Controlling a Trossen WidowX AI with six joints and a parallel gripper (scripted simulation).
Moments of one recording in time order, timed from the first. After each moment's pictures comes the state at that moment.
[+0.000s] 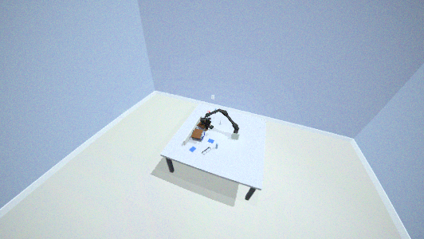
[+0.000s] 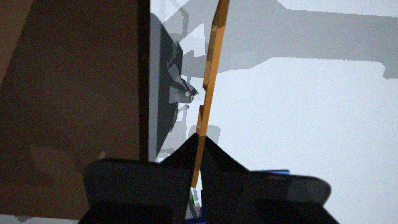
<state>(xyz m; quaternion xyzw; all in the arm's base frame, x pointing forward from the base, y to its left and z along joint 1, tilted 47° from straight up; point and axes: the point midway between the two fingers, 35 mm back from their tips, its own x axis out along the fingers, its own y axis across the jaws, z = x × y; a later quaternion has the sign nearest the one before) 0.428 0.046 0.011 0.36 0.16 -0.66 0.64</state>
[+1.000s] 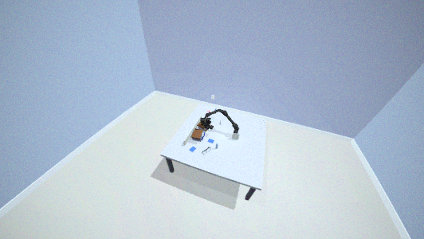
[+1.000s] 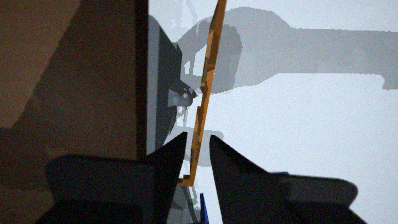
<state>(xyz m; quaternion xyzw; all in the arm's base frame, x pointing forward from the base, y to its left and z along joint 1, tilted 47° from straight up) 0.428 0.043 0.011 0.36 0.16 -0.66 0.64</state>
